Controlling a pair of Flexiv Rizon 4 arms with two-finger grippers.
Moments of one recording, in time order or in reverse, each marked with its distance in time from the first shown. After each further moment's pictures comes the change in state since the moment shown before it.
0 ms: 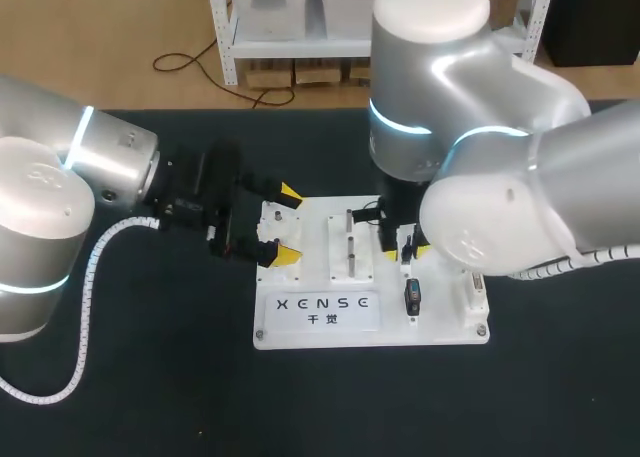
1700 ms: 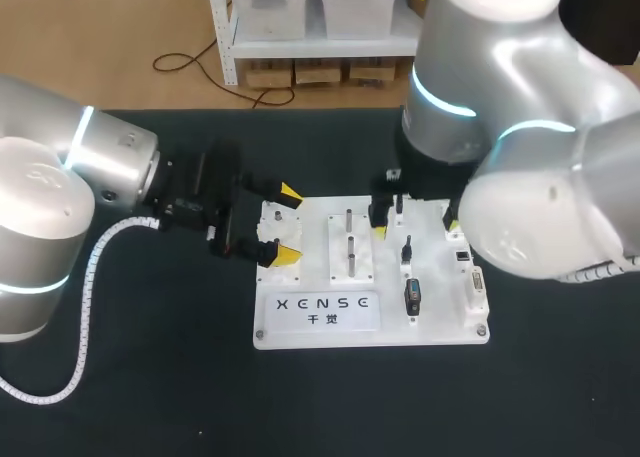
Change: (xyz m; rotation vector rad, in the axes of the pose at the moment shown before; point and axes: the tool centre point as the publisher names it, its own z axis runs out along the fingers) left arm 0.000 0.000 0.000 0.000 0.000 0.000; right arm -0.013 -0.015 -0.030 -0.079 -0.104 -0.003
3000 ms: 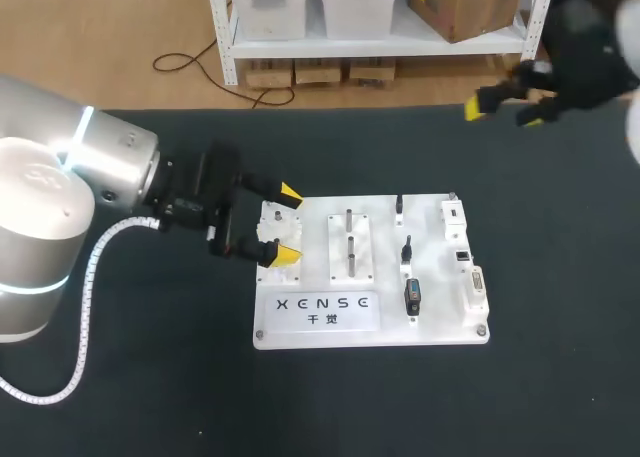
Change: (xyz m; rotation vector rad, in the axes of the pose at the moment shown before) left arm 0.000 0.000 0.000 0.000 0.000 0.000; right arm -0.091 -0.094 -0.111 -0.416 -0.345 -0.084
